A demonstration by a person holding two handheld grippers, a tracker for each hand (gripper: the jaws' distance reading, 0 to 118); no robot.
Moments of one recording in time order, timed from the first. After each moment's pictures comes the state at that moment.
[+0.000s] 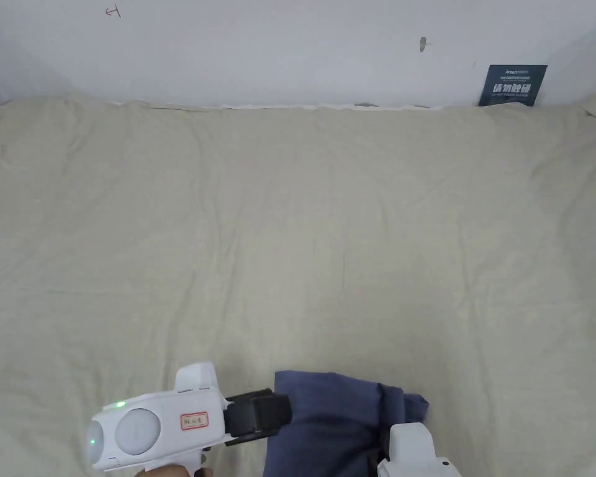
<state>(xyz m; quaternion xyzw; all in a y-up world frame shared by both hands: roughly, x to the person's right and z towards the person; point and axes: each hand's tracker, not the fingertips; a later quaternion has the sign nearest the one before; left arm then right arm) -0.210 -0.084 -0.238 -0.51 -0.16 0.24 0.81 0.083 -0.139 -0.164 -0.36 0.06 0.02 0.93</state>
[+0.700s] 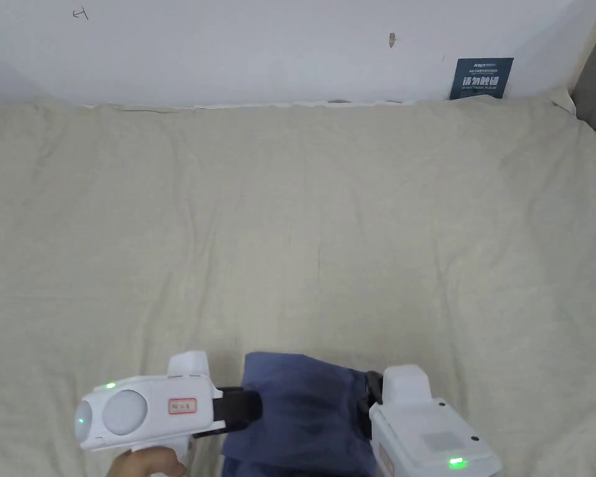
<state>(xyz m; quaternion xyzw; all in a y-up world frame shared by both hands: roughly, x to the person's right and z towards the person) -0.202 -0.061 -0.250 -0.50 -0.18 0.21 0.82 0.108 -0.065 -0.186 -0.30 0.07 -0.01 0.95</state>
